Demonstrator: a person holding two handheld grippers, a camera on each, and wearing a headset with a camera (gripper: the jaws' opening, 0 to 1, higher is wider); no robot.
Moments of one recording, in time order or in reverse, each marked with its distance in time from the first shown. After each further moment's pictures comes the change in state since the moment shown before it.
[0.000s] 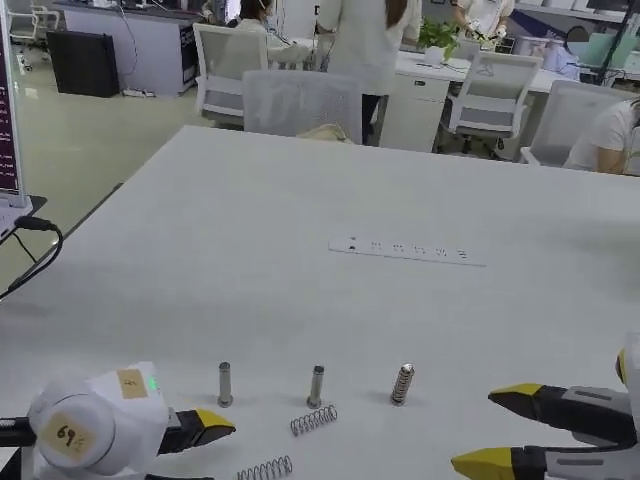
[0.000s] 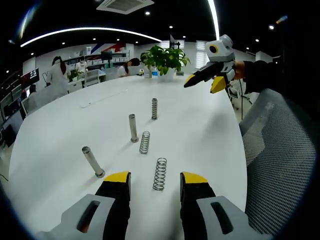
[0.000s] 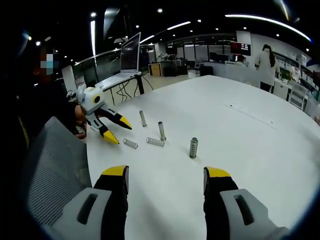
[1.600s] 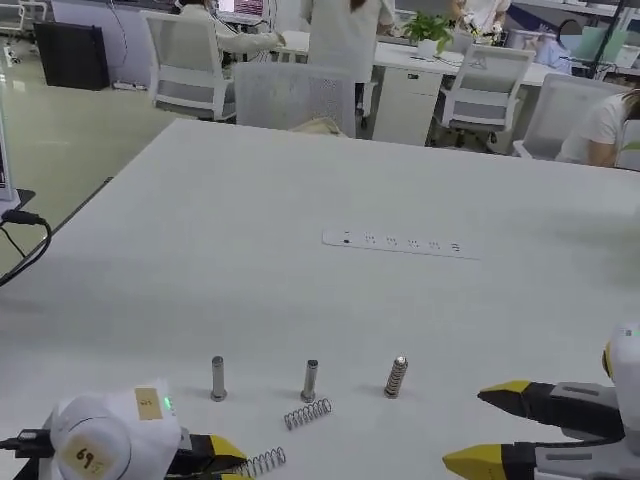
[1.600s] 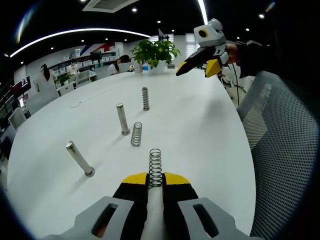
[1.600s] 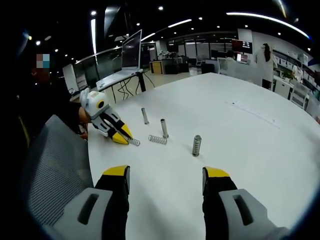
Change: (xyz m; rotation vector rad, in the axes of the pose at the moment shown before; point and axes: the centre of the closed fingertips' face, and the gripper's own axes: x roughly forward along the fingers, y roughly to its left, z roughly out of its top) left arm 0.013 -0.007 -0.018 0.077 0.038 -0.041; right arm 0.003 0.004 -0.003 -0.001 0.023 0.014
